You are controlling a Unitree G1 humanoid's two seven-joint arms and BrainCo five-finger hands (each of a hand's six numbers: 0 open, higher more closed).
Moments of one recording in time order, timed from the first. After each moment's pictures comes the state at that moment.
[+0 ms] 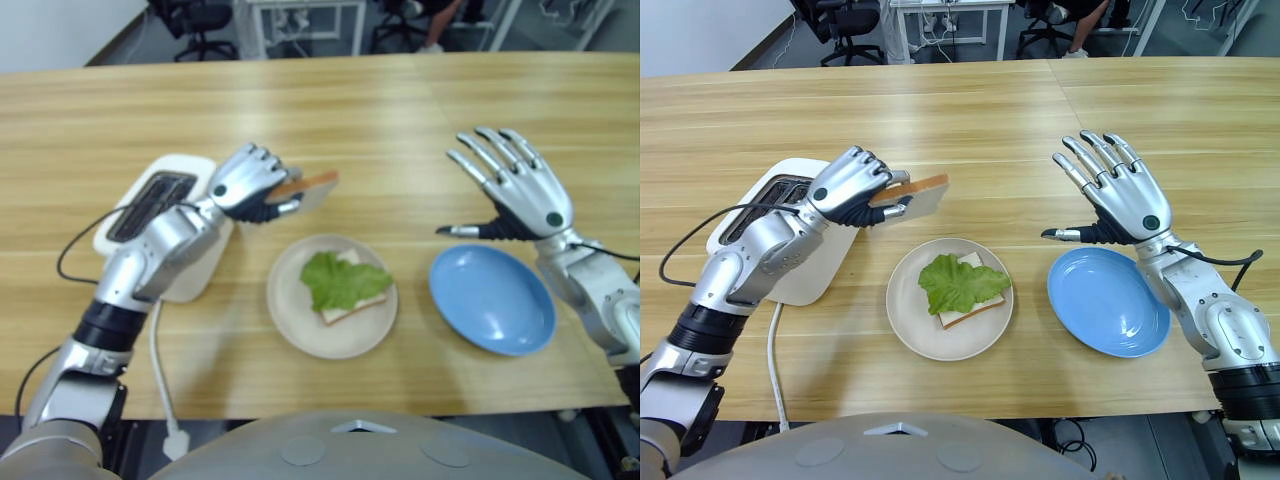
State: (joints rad) left arm -0.35 0.59 -0.22 -0.11 0.89 -0.51 0.06; right arm 0.01 -0.88 -0.04 -0.10 -1.03 -0.32 -0.43
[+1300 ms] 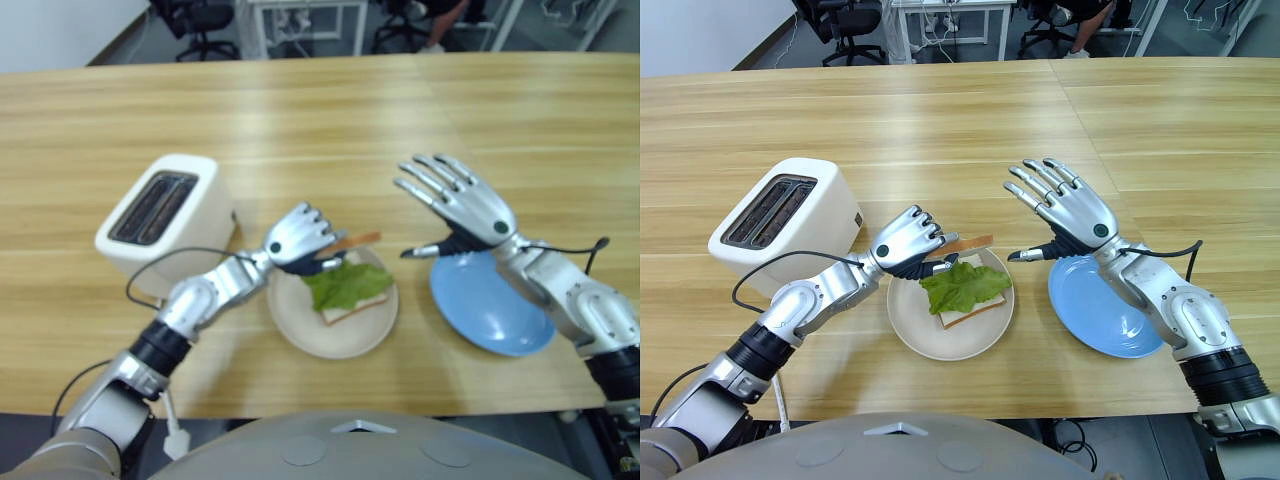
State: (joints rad) left arm -0.30 0.47 -0.50 0.03 1.22 -0.44 0.41; right arm -0.07 -0.84 0.12 -0.07 -1.03 -0.45 -0.36
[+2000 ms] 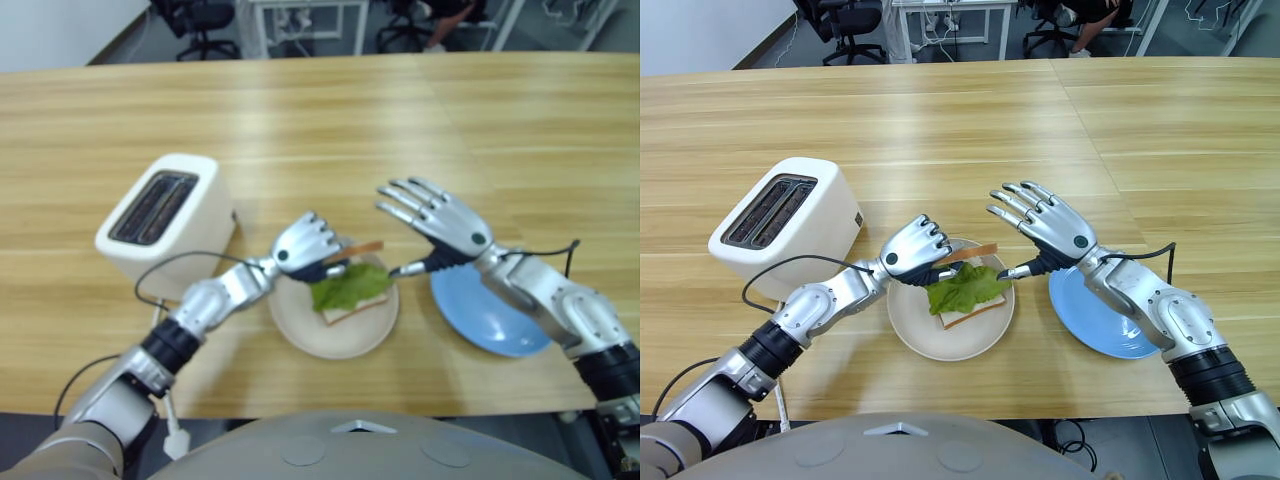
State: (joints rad) left arm -0.33 0.45 -0.62 0.13 1.30 -0.38 0.52; right arm -0.08 -0.82 0.19 -0.05 -0.97 -0.53 -0.26
